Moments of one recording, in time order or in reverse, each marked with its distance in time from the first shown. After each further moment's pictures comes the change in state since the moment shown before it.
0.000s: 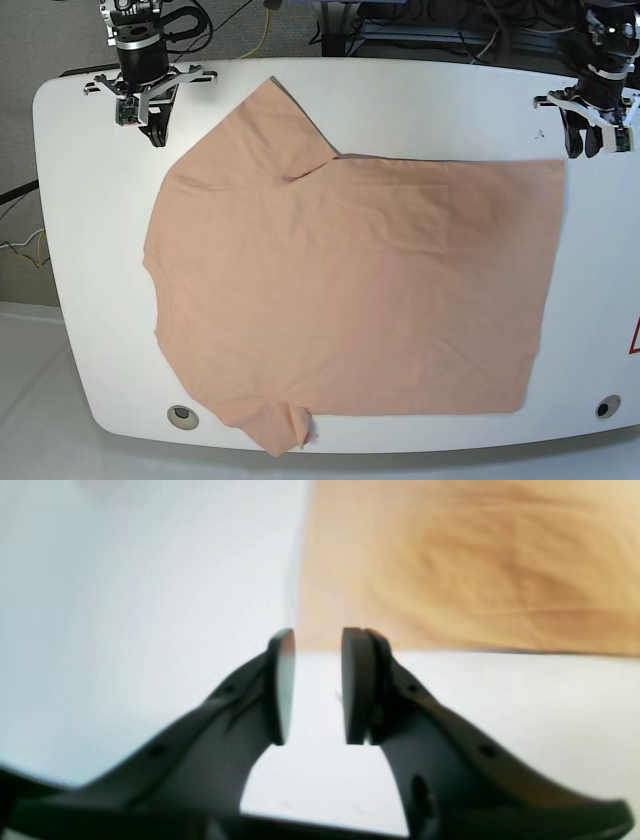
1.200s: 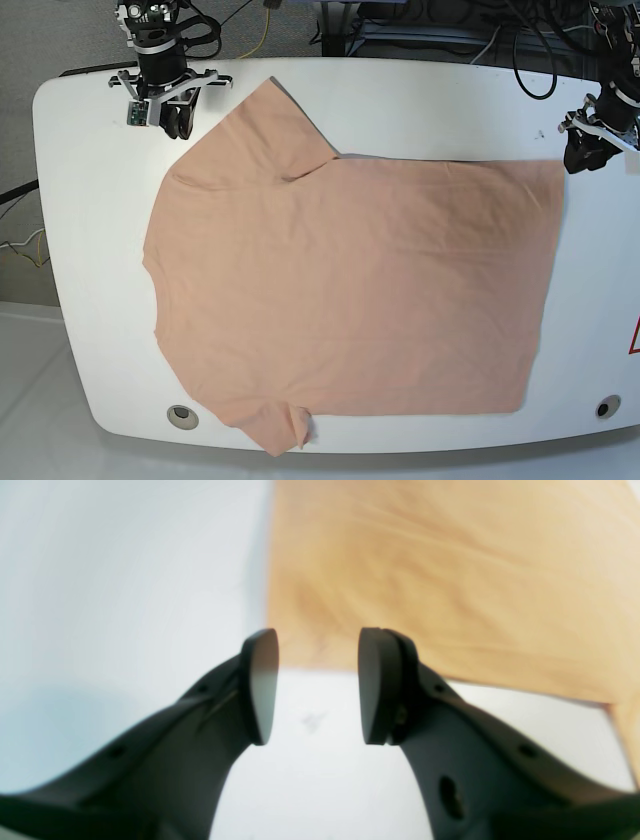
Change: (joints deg) left arm -10.2 -5.0 -3.6 -14.5 -16.7 -7.3 11.1; right arm 3.9 -4.3 -0.6 -6.1 7.7 0.0 -2.1
